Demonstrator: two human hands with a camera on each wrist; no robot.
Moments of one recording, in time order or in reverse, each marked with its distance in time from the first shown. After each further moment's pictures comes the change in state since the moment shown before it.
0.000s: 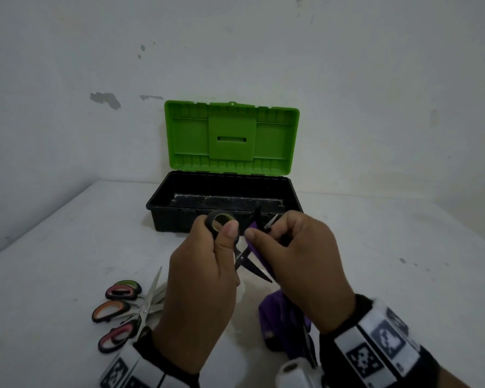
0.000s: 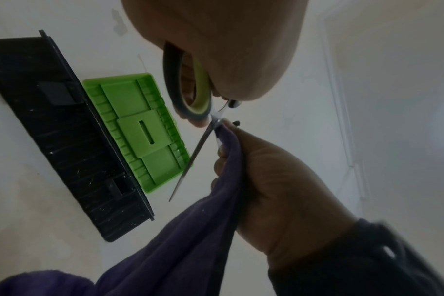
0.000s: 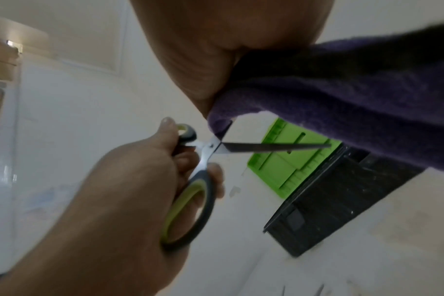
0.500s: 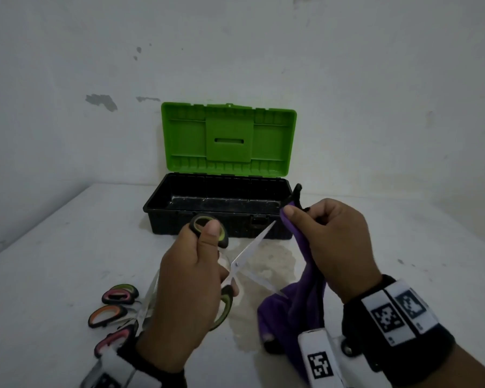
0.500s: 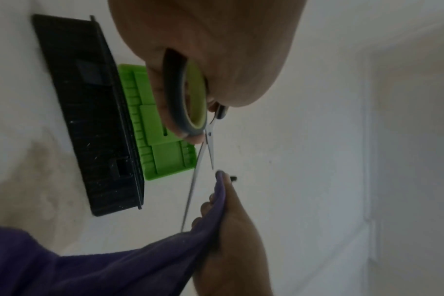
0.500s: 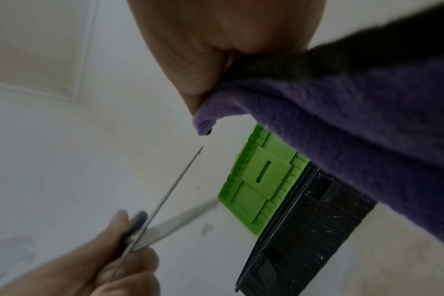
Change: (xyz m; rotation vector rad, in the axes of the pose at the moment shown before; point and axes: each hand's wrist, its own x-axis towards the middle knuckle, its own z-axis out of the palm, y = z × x) left_hand 0.005 -0.001 -0.006 -0.233 -0.057 -0.395; right_hand 0.032 0.034 -0.026 0.054 0.155 0.134
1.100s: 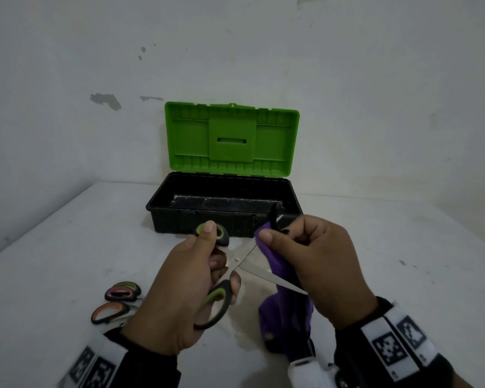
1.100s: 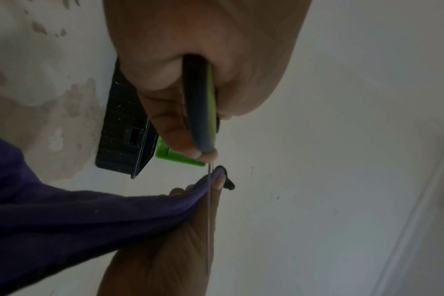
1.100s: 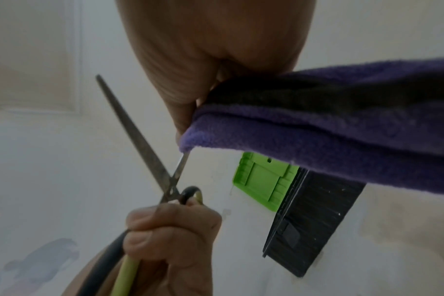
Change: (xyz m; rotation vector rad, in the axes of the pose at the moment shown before) left_hand 0.009 0.010 -0.004 -0.485 -0.164 -0.519; right_hand -0.035 -0.017 0.007 0.347 -0.237 0.066
